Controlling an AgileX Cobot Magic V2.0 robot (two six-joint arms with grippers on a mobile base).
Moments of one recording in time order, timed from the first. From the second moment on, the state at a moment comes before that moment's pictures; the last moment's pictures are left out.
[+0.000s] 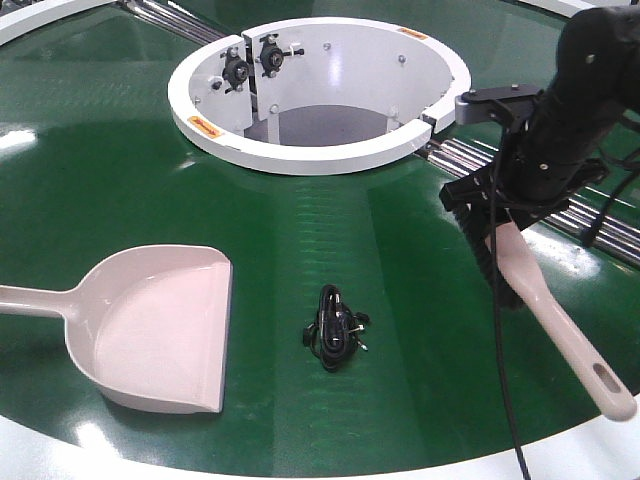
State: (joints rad) left arm -0.02 0.85 -0.95 -0.12 0.71 0.13; right arm 0.19 1.77 -1.60 0.03 1.23 -0.05
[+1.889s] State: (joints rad) left arm -0.02 0.87 -0.98 -0.04 0.89 1.52; right arm 0.19 1.68 -1.47 0.03 1.24 -0.05
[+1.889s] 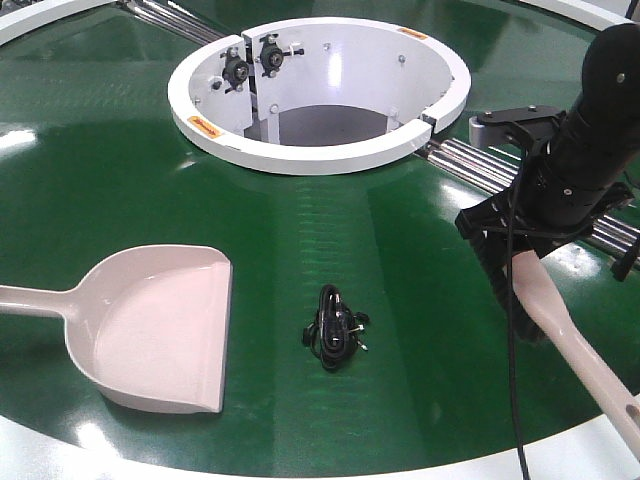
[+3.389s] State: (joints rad) left arm 0.05 1.71 -1.36 0.25 1.23 1.42; right arm 0.19 1.68 -1.47 0.03 1.24 -0.05
